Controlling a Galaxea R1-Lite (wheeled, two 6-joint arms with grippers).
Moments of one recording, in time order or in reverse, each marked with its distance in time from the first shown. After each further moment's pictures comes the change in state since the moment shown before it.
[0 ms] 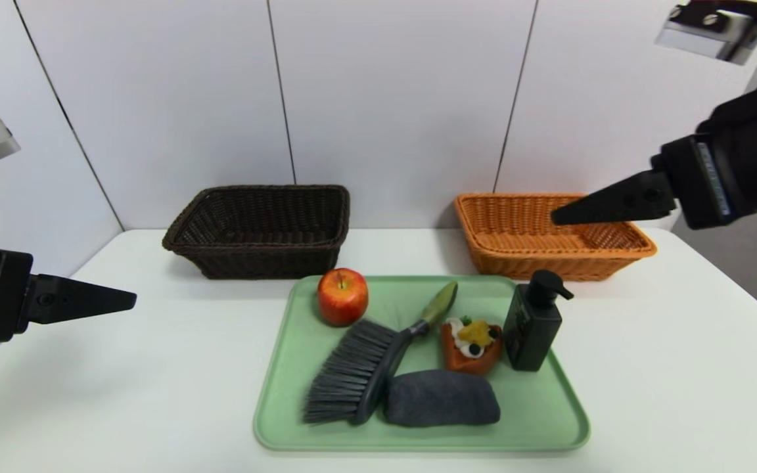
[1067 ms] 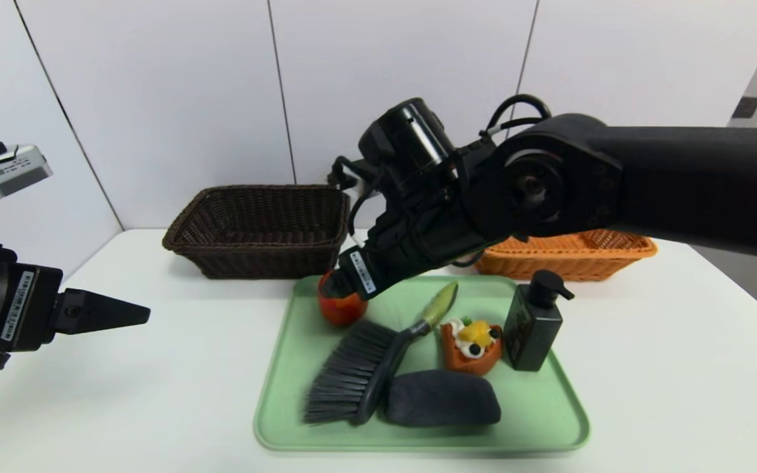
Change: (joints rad) left arm 0.001 0.037 0.040 -0.009 0.001 -0.016; right arm 0.292 0.605 -0.261 -0.246 -0.059 -0.013
